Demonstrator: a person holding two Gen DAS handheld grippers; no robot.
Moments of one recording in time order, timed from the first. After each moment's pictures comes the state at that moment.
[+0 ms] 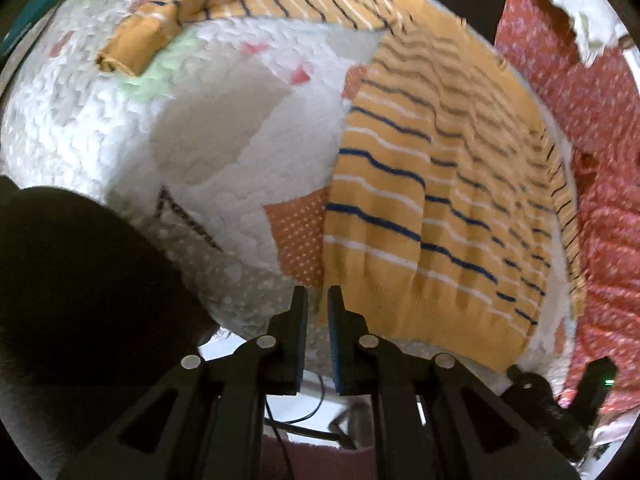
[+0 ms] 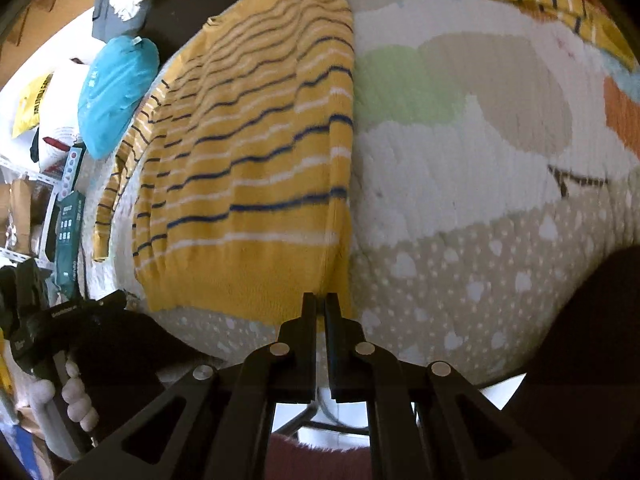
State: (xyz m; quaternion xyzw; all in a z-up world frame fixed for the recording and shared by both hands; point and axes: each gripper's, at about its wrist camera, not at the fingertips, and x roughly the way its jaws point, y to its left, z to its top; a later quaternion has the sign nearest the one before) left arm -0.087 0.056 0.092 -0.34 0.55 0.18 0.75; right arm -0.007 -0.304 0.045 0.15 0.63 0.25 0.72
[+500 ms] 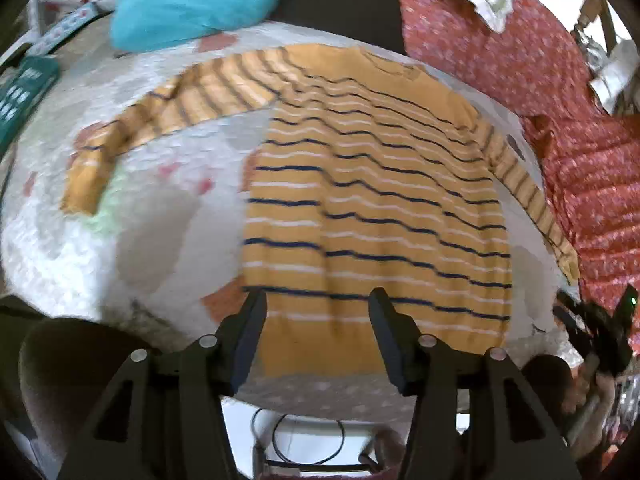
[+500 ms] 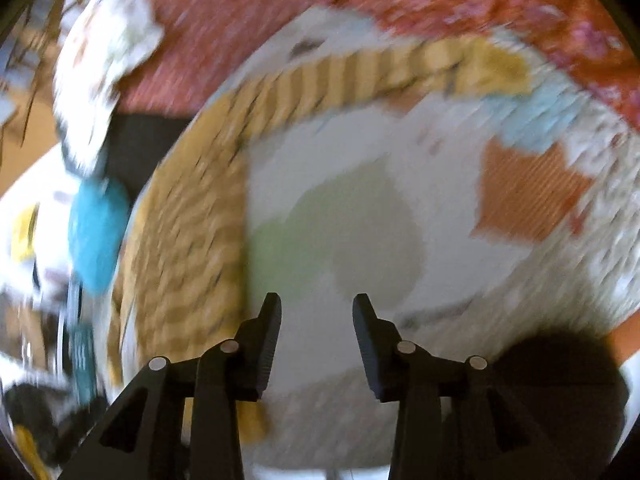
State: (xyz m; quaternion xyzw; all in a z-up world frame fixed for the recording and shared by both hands) left arm -0.065 0.011 0.152 -0.20 0.51 0.11 0.83; right arm 0.066 -0.427 0.069 0.29 0.52 0.12 0.80
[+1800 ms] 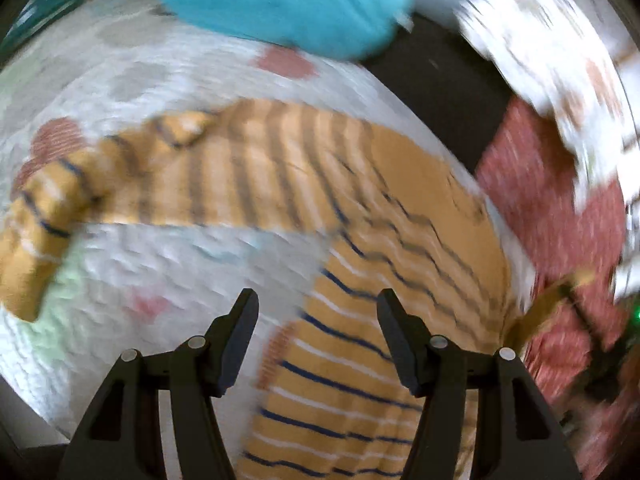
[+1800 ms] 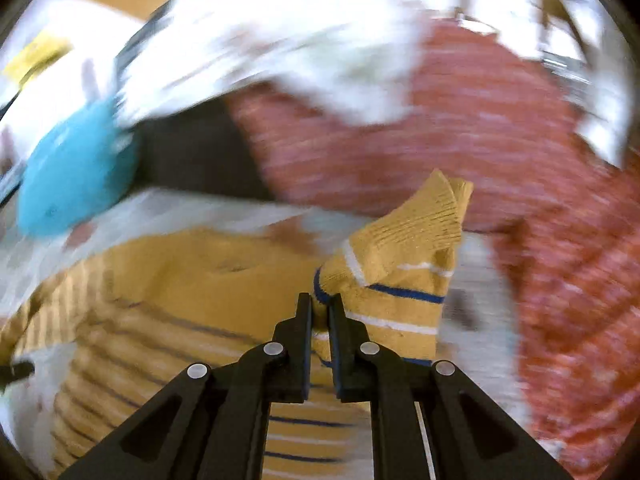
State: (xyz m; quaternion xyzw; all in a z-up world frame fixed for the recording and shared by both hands) left arm 0.024 0.179 0.107 -0.42 0.40 0.19 0.79; right arm 0.260 -0.129 0.203 -0.11 0.35 0.21 0.91
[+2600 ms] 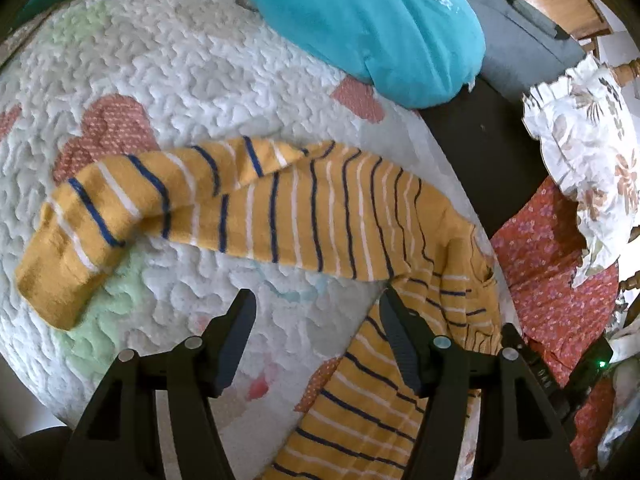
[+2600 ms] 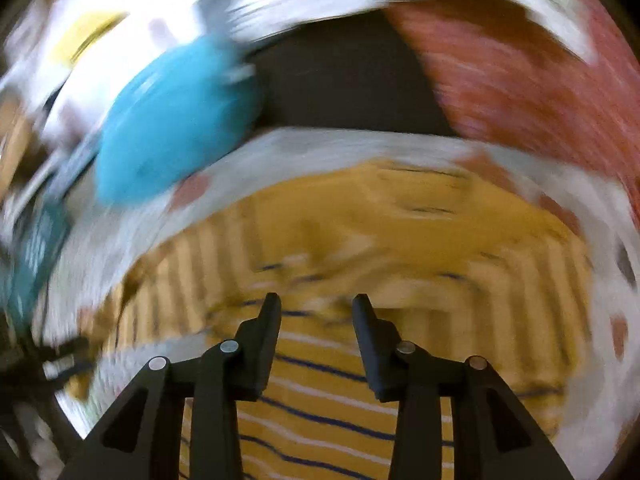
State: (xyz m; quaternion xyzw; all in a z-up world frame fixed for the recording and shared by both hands) left arm -0.004 0.228 0.102 -0.48 0.37 0.22 0.76; right arm 0.234 -0.042 0.141 -0.01 0.45 0.32 0.84
